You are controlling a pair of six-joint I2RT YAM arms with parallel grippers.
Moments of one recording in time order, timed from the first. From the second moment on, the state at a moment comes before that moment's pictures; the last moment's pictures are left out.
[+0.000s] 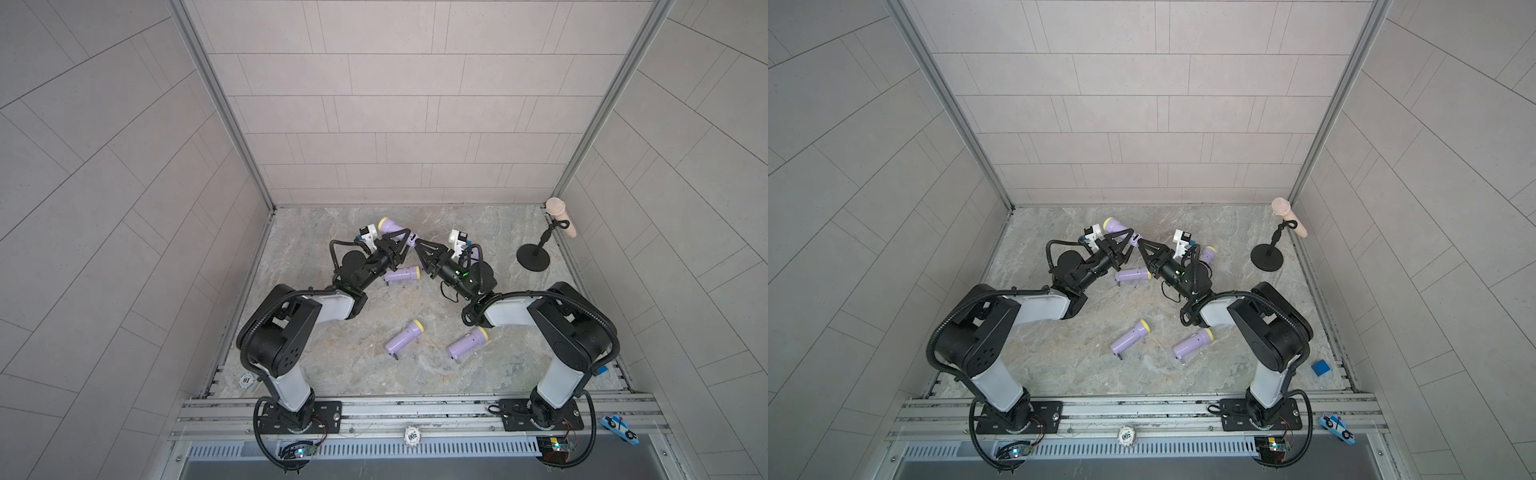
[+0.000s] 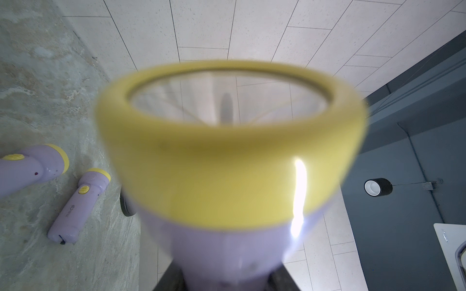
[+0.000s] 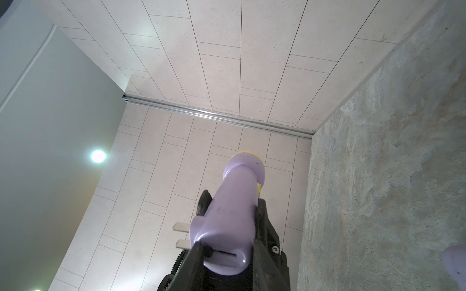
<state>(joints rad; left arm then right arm) -0.50 1.71 0.75 1.17 0.33 -1.62 0.56 1.74 0.71 1.30 -0.22 1.49</state>
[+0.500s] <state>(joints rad) -0.50 1.71 0.75 1.17 0.33 -1.63 0.56 1.76 0.71 1.32 -0.22 1.50</state>
